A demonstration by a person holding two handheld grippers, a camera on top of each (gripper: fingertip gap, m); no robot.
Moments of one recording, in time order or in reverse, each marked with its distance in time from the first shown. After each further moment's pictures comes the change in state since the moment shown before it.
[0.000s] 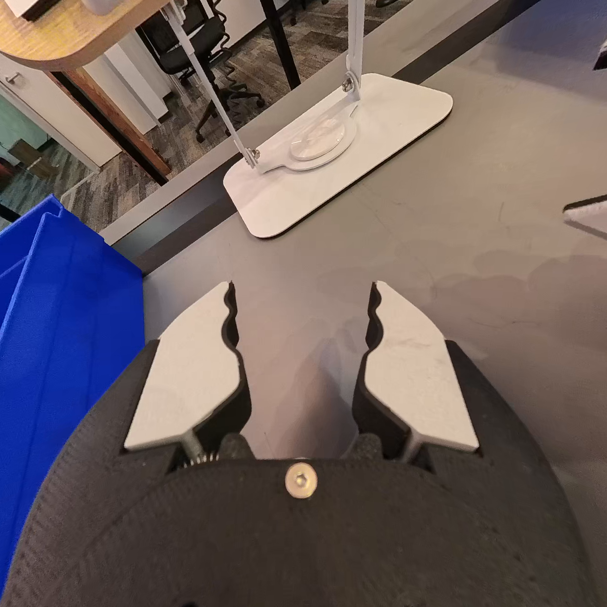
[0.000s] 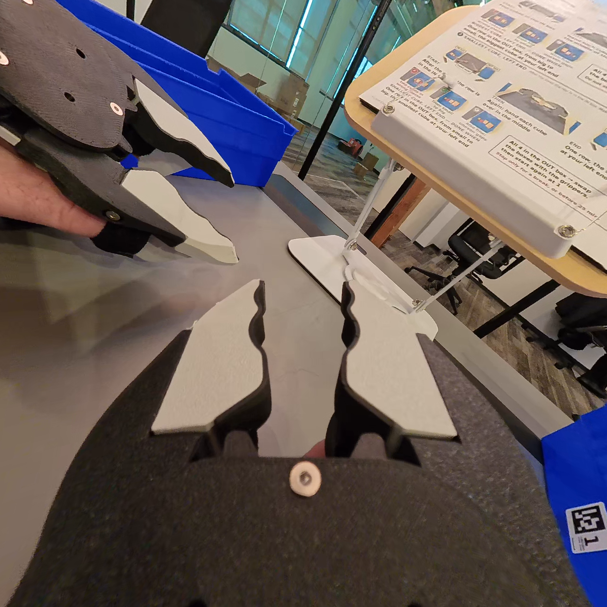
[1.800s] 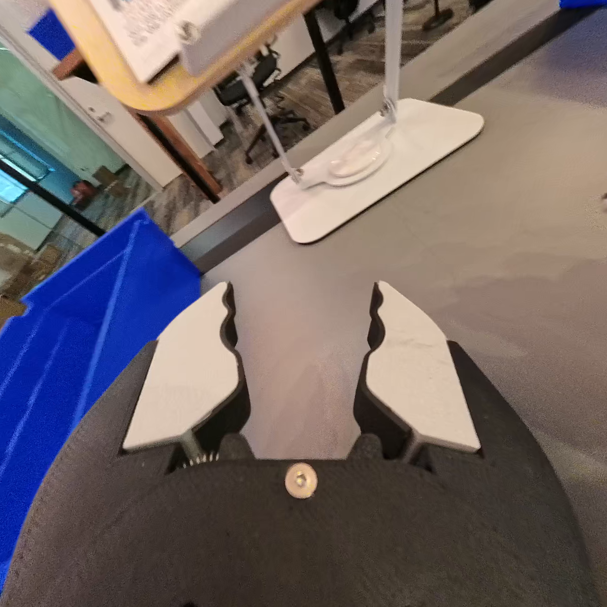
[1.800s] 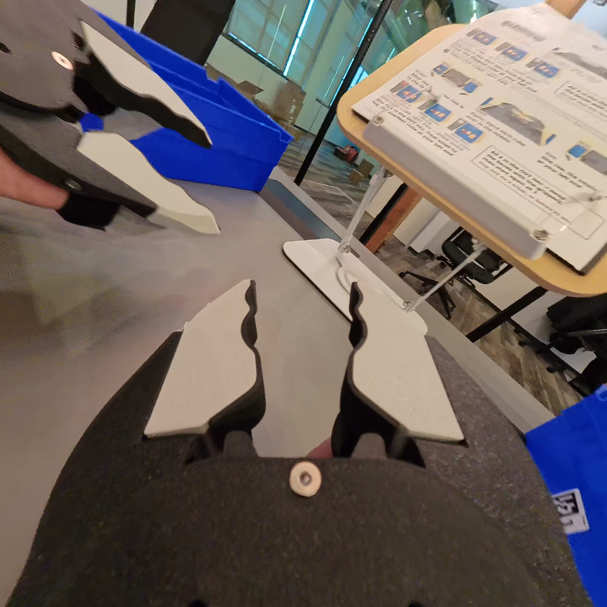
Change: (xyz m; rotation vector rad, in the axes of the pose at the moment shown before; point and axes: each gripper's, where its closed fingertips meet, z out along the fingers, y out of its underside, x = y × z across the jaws) left arm -0.019 -0.009 -0.033 0.057 -0.144 0.031; right arm 0.005 -0.004 -0.011 0.019 0.012 -0.010
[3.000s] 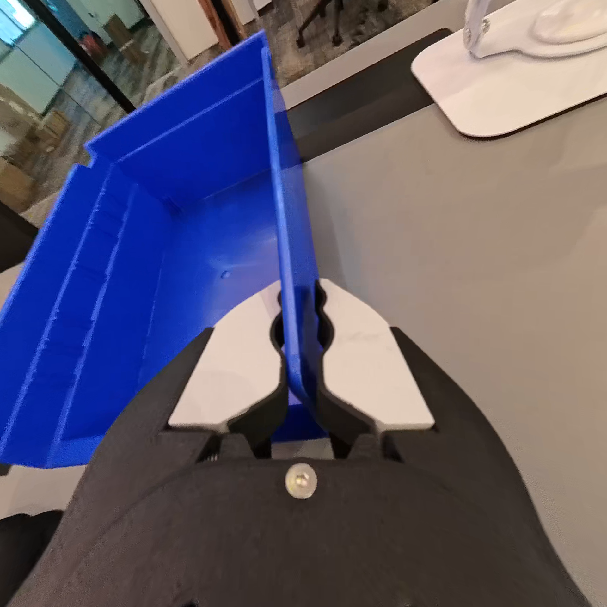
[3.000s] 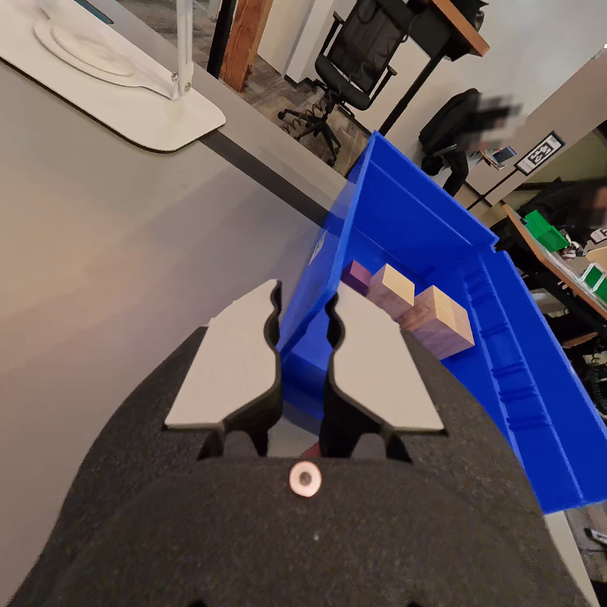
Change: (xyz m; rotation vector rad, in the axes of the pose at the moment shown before) left arm -0.112 0.086 -0.005 -0.256 -0.128 -0.161; right arm 0.170 0.137 -0.116 -0.460 0.415 0.066
